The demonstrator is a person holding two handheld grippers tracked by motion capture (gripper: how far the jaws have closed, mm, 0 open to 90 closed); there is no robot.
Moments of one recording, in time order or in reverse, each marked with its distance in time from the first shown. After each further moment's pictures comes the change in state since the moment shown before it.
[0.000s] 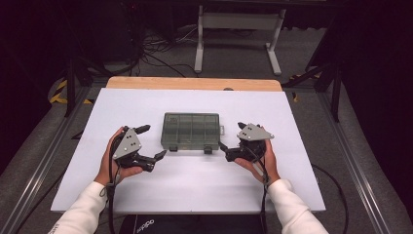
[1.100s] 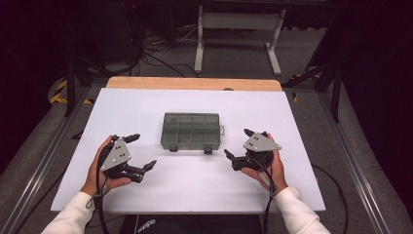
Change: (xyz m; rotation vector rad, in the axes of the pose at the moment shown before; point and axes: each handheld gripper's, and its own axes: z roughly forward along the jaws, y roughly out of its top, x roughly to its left) left arm -0.006 -0.019 -0.031 0.051 0.008 0.024; right arm 0.007 -0.014 -0.026 0.002 -0.024 -0.053
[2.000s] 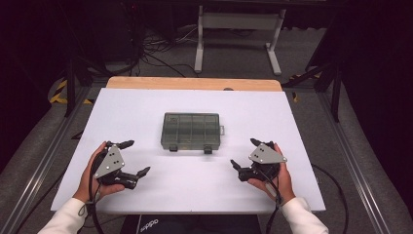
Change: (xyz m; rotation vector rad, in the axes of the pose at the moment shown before) left arm -0.004 -0.016 -0.014 0.032 -0.003 0.003; right arm 0.008 -0.024 -0.021 0.035 -0.014 -0.027
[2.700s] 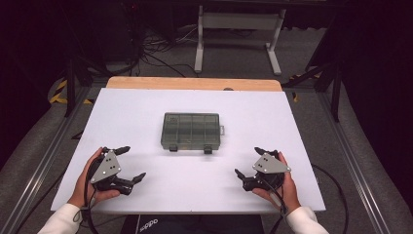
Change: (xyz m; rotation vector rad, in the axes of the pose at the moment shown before) left arm -0.004 -0.016 -0.008 0.053 -0.014 -0.015; right arm 0.009 -0.020 -0.015 0.042 0.008 -0.009
